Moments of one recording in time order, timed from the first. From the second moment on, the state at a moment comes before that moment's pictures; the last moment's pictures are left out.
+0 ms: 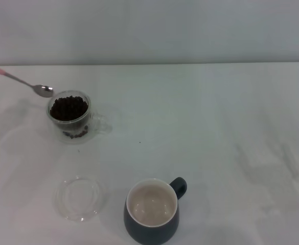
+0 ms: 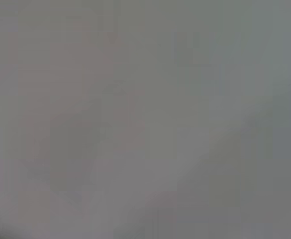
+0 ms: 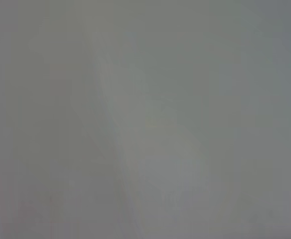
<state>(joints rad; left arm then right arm) -0.58 -1.94 0.23 0.36 -1.29 -1.27 1.46 0.19 2.01 -0.16 0.15 -1.49 -1.51 0.47</state>
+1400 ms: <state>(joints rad) -0.64 -2.01 0.40 0.32 -1.34 -1.10 1.51 0.22 2.01 -0.07 0.15 -1.49 -1.50 0.47</state>
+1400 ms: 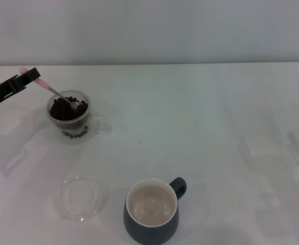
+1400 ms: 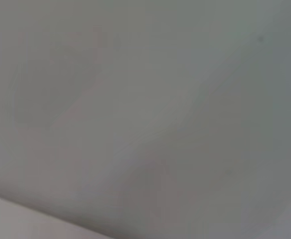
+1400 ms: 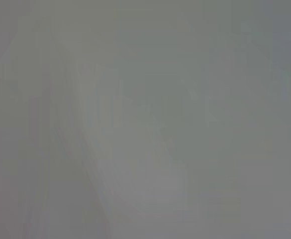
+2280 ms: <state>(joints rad) -0.51 -2.00 0.39 0.32 -1.51 -1.24 1.39 0.25 2.01 -0.05 0.15 -1.49 -1.43 0.47</state>
